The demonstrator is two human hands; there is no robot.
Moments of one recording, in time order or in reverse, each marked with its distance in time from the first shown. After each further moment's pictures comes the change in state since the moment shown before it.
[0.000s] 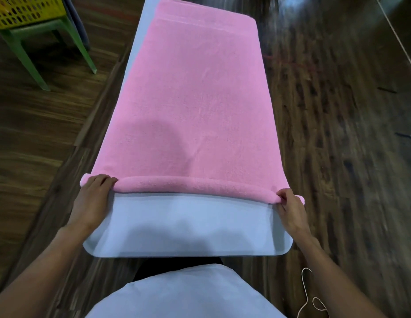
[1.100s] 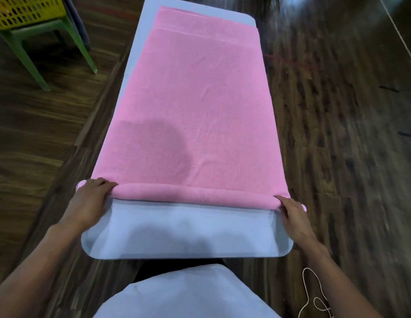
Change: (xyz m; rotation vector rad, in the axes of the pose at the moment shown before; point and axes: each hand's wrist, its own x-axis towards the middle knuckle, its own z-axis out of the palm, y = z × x) left_hand 0.007 -0.019 0.001 0.029 -0.079 0.098; right_hand -0.003 0.035 0.003 -0.160 -0.061 -0.210
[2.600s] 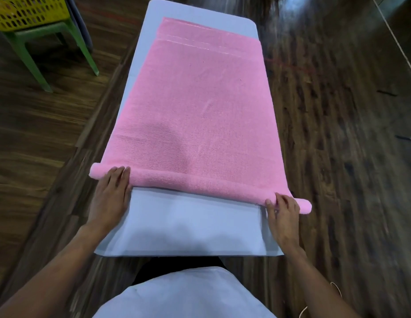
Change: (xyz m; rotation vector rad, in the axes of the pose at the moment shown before) left_hand 0.005 0.036 0.027 0.092 0.251 0.013; right_hand -0.004 -0.037 0.041 0.018 0.277 0.240
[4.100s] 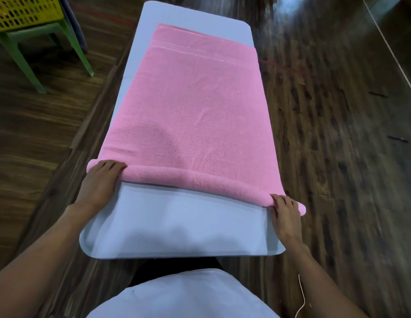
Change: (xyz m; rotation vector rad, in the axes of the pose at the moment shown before) left_hand 0.043 -0.020 -0.023 -0.087 -0.120 0.033; right_hand 0.006 0.018 -0.018 -0.077 -0.049 -0.138
